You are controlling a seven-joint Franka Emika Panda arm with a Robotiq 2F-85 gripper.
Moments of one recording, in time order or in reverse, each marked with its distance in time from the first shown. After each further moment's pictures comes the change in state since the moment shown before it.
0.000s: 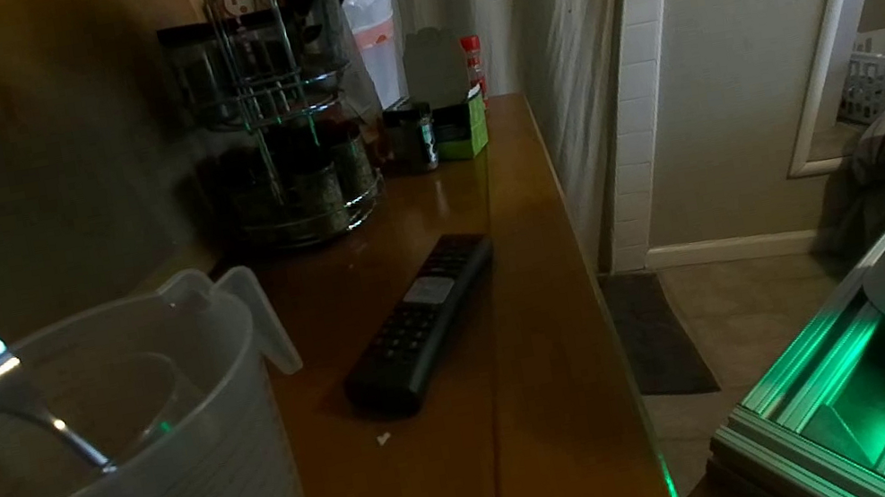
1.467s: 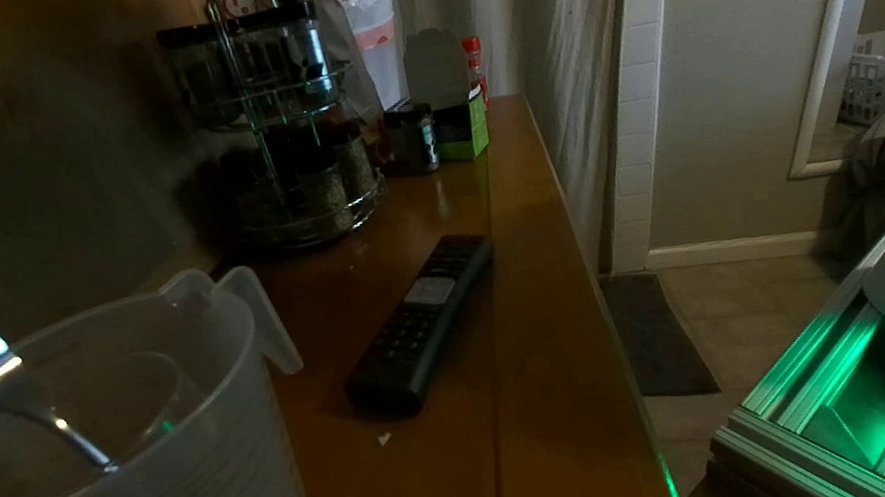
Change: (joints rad) arm -0.105 -0.002 0.137 0.040 -0.001 -0.103 -0.003
